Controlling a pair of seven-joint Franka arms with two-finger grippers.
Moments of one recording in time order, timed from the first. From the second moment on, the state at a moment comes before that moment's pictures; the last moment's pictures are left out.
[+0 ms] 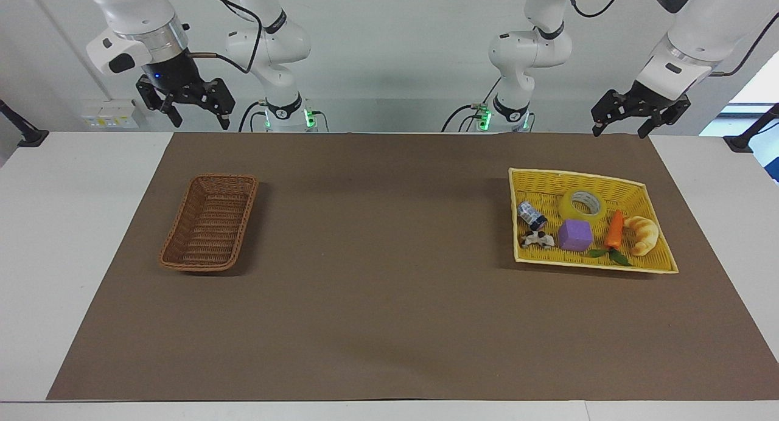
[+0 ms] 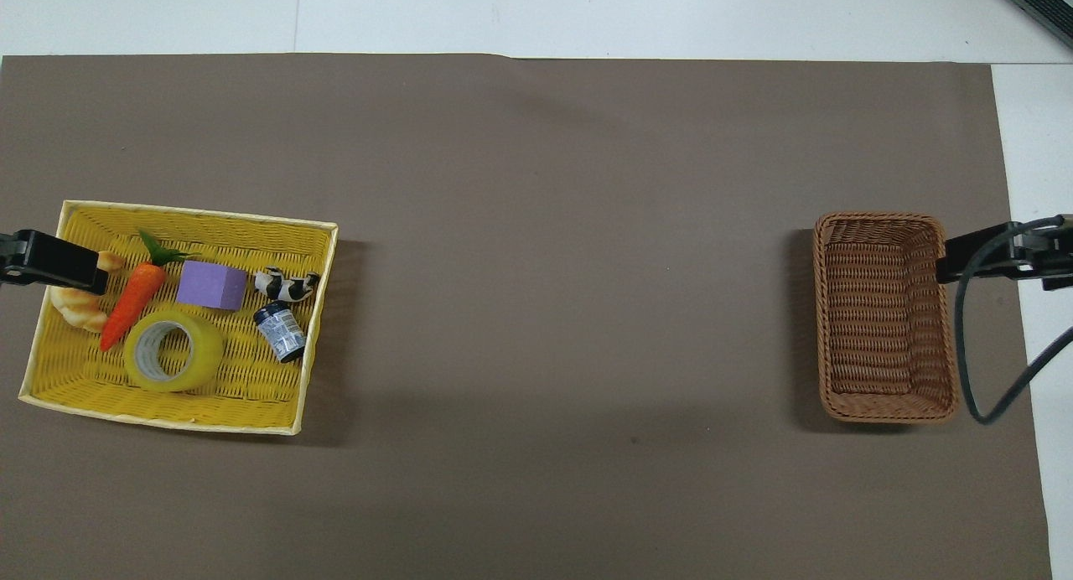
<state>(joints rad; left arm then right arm) 0.00 0.00 -0.04 -1.48 -0.02 1.39 0.05 0.16 -0.02 -0.16 -1.49 0.00 1.43 0.10</state>
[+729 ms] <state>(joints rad) 0.00 0.00 -0.04 -1.48 -0.02 1.39 0.05 0.16 -0.02 -0.16 -1.49 0.00 1.43 0.10</state>
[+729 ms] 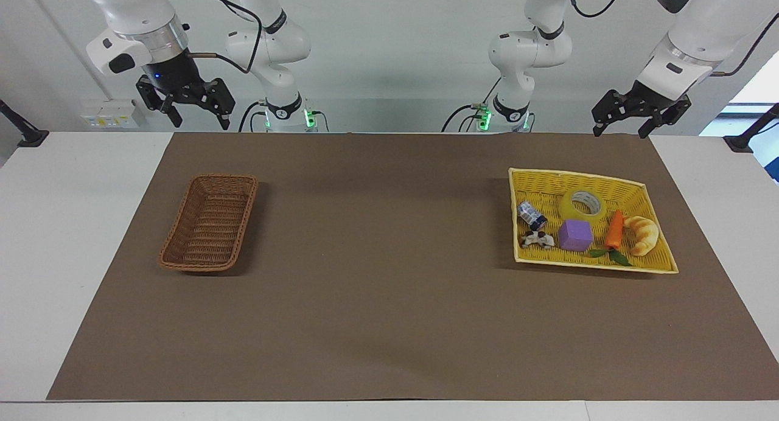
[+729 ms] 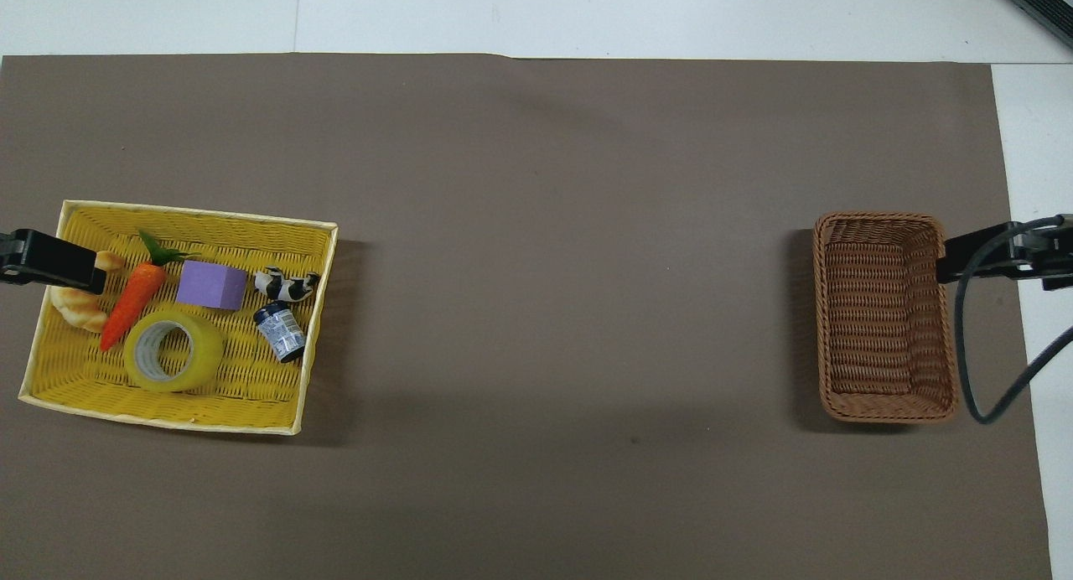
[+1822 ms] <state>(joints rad) 0.04 0.00 -0.02 -1.65 -0.02 1.53 0.12 0.16 -0.02 -0.16 -1.49 0.00 1.43 0.10</state>
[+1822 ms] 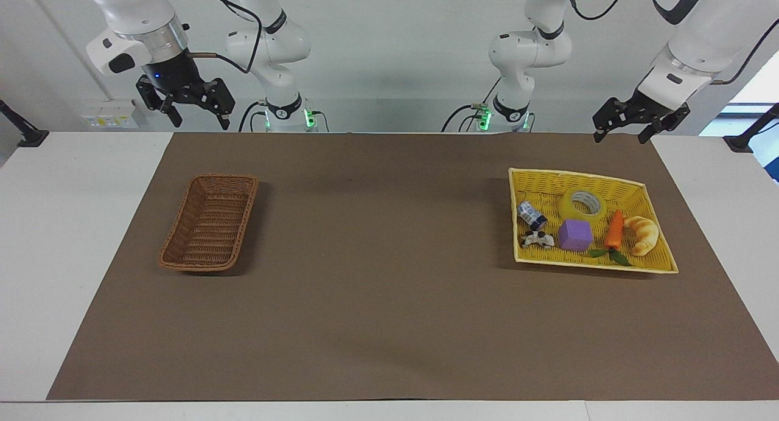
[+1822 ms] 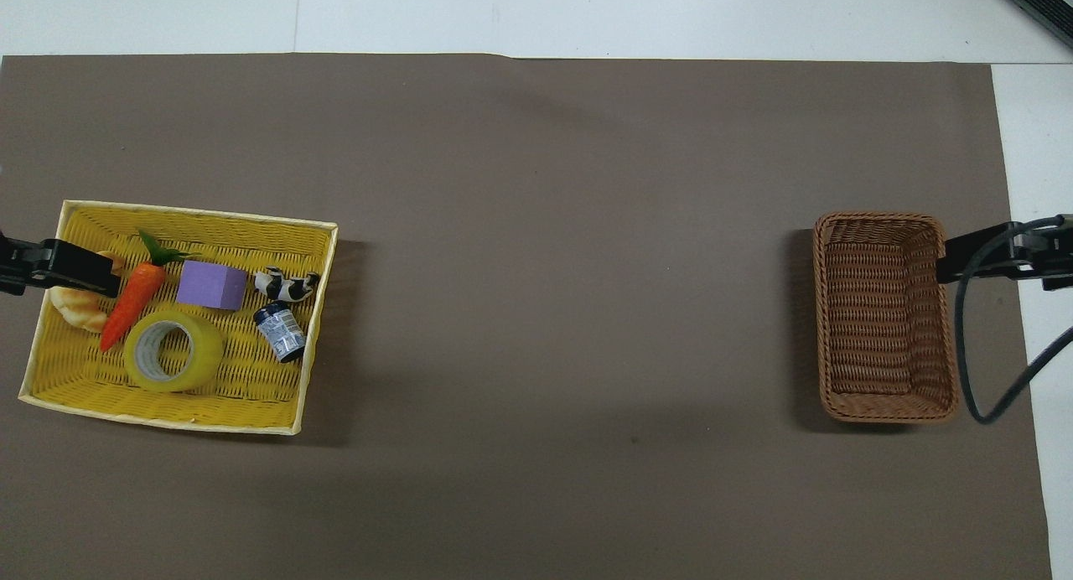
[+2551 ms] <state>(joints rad) 0.17 -0.01 -0.02 -2.04 -0.02 1.96 0.38 0.16 -0.02 -0.16 -1.49 0.00 1.43 0.10</state>
